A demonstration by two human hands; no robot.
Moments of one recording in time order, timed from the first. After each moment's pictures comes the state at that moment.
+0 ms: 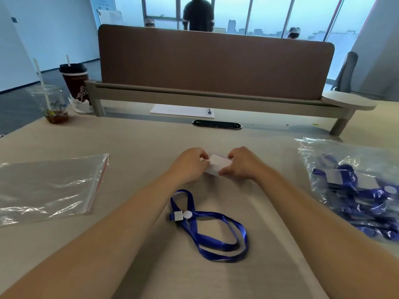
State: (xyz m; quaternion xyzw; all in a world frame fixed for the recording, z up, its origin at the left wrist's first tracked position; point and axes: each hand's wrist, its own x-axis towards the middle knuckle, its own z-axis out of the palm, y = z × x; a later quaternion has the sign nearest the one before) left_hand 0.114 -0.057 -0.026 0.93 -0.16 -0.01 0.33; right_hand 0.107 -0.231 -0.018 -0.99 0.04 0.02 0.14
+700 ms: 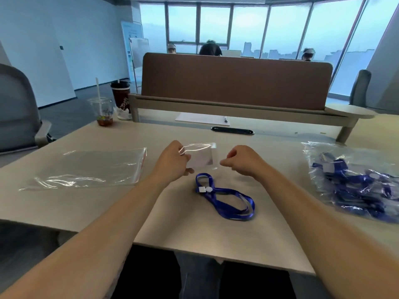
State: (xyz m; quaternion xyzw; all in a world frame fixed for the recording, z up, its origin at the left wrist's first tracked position) left_hand 0.011 0.032 0.004 0.84 -0.02 0.06 0.53; right_hand 0.016 -0.170 0.018 -0.96 0.01 -0.01 0.29
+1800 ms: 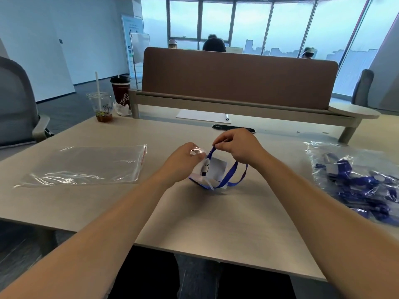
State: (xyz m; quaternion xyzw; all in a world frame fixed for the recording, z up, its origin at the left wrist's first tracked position) left_hand 0.016 0.022 0.001 0.89 -0.06 0.03 0.44; right_hand 0.019 -0.152 0.047 -0.94 -0.11 -0.09 0.31
